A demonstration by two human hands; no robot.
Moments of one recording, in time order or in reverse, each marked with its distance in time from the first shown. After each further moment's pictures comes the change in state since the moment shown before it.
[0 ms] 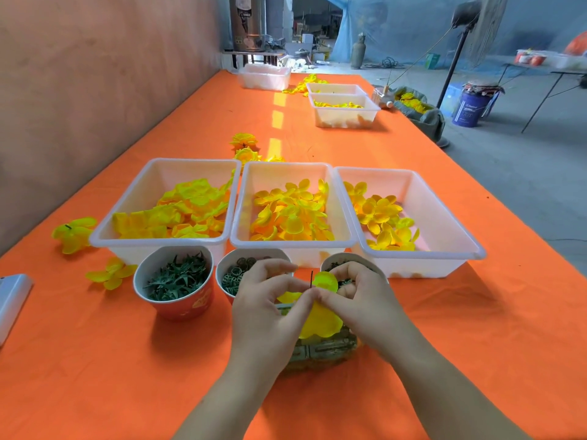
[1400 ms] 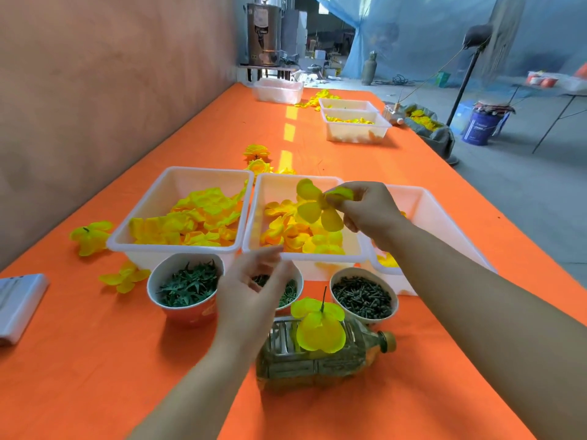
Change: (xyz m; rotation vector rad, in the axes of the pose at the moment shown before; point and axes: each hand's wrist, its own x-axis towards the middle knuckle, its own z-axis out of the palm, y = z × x) left_hand 0.032 -0.006 -0.024 -0.289 0.117 -0.151; right_hand 0.129 -0.071 -0.039 0.126 0.028 -0.278
